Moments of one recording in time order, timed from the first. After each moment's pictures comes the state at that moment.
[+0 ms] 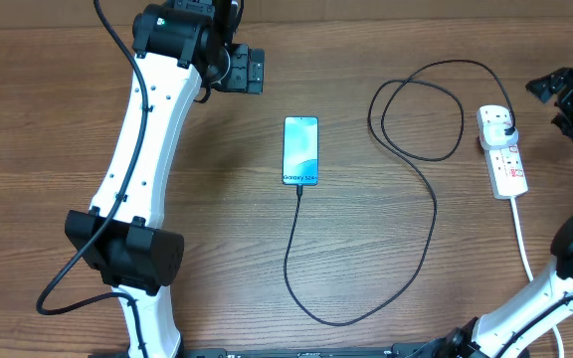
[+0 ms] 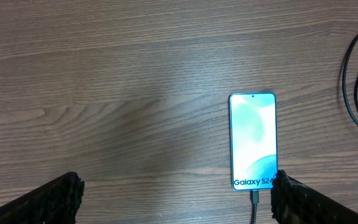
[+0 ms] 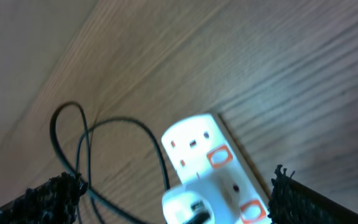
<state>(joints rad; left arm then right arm) -0.27 2.06 2.28 -1.35 -0.03 -0.21 -0.61 2.10 1.79 -0.84 -0.57 0.15</state>
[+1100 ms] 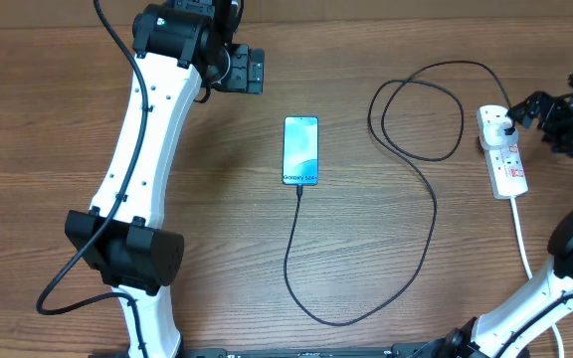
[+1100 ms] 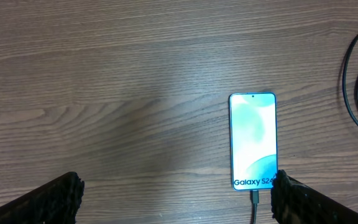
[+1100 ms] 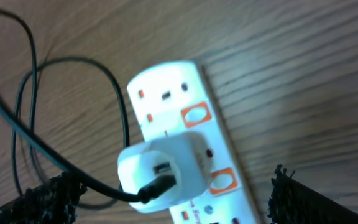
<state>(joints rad) -0.27 2.06 2.28 -1.35 -0.03 -0.21 -0.58 2.10 1.71 -0.90 -0.48 -0.10</state>
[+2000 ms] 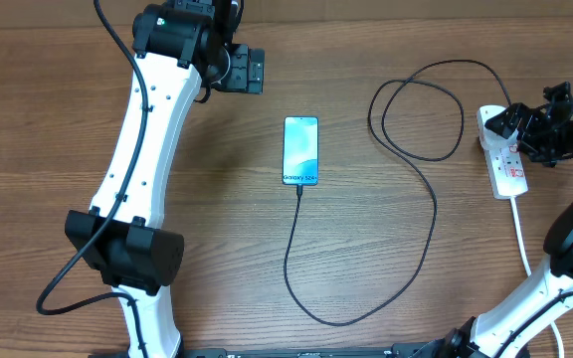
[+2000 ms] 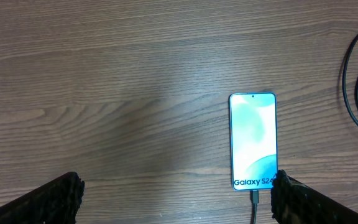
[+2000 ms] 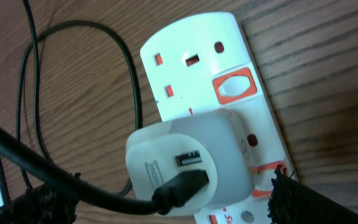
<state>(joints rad) -0.27 2.06 2.28 -1.35 -0.03 -0.21 -0.55 2.10 1.60 -0.83 -0.53 -0.09</state>
